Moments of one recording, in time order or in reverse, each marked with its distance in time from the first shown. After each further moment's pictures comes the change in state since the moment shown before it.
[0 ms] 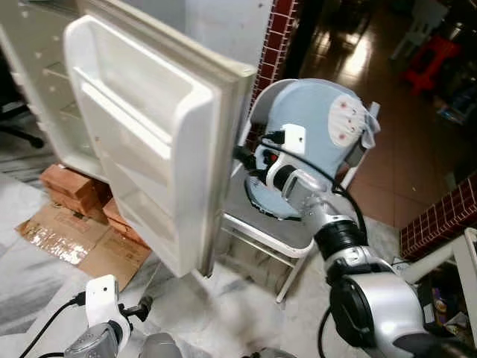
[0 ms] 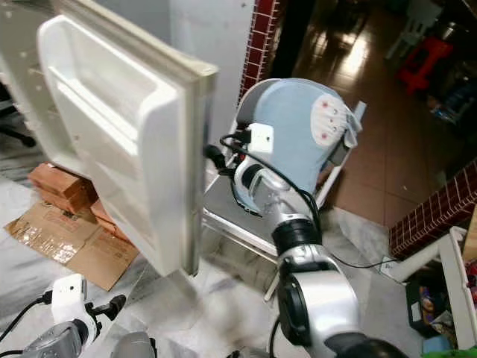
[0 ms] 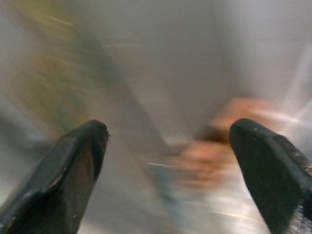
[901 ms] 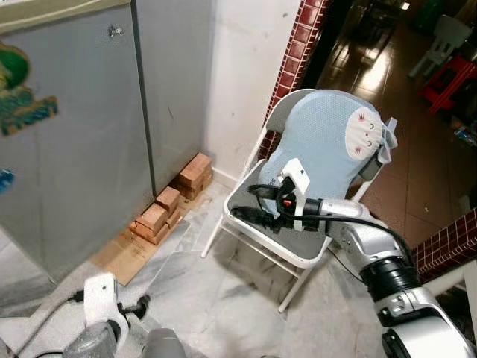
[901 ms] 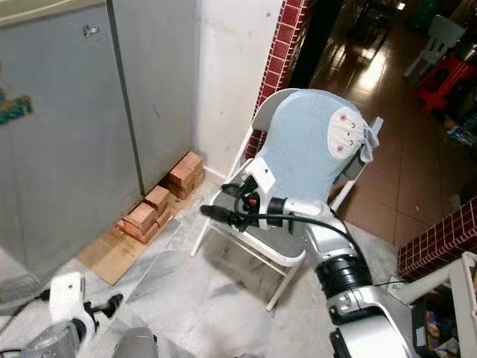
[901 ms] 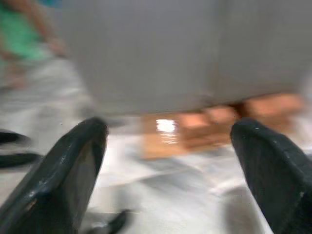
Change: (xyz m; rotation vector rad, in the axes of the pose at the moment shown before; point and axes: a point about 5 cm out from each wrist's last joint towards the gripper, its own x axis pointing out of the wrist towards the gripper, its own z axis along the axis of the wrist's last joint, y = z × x) left arm 0.000 0.007 0.026 0.095 -0.167 0.076; right arm -0.043 -0.038 -0.039 -0.407 0.314 -0.158
